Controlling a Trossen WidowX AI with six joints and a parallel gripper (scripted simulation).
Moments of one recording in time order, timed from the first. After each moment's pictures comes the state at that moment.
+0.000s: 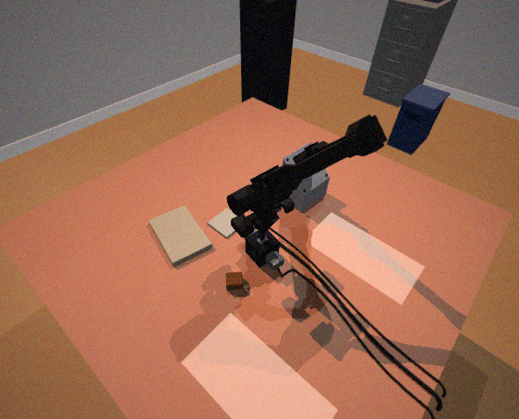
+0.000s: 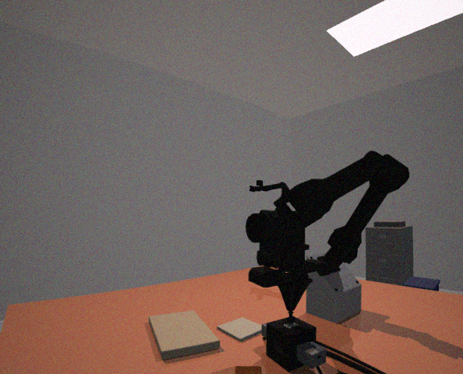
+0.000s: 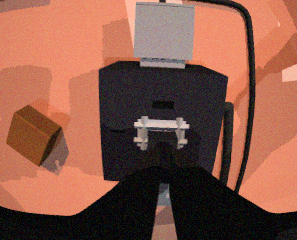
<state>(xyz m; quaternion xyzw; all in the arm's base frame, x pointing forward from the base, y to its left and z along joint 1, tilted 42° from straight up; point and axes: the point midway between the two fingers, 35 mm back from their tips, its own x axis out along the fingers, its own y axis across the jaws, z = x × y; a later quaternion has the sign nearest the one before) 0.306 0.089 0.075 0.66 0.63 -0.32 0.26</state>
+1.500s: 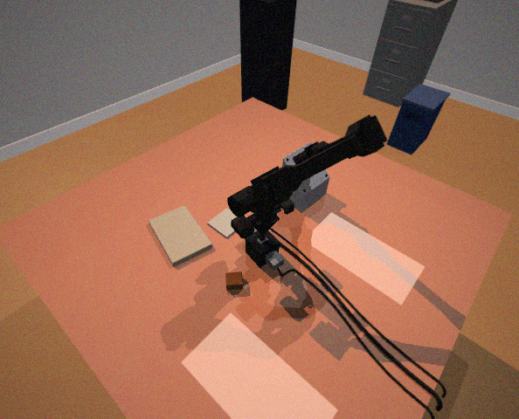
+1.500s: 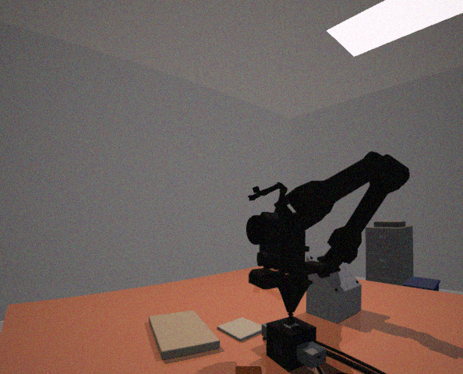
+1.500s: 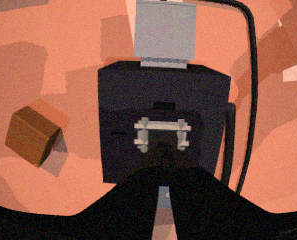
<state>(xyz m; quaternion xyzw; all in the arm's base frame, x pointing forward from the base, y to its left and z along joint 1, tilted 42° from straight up) 0.306 0.092 0.071 0.66 0.63 -0.32 0.26</state>
